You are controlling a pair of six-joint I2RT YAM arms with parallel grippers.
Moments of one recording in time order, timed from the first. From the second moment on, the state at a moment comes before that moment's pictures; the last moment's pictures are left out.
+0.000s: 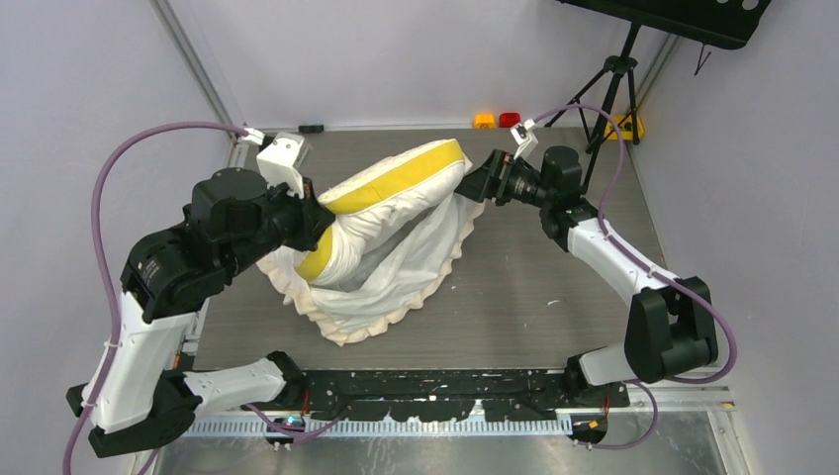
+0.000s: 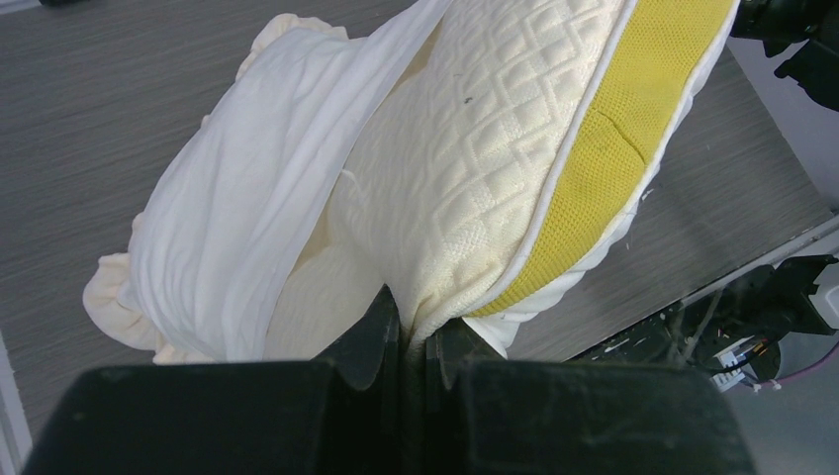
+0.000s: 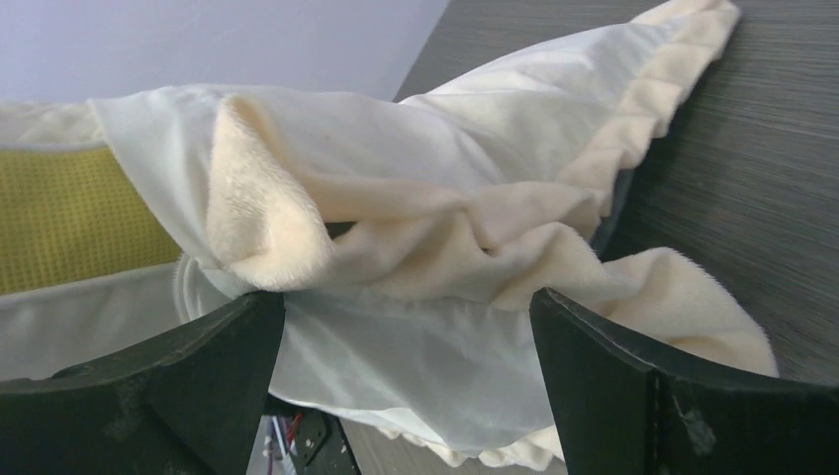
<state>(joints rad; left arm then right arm) -0.78 1.04 1.79 -1.18 -0.25 -0.29 0.28 1.39 0.96 0.26 -0.68 0.68</state>
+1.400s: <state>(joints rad) -0.78 0.95 1.80 -1.19 -0.26 -0.29 0.45 1.54 1.11 0.15 -0.62 0.38</state>
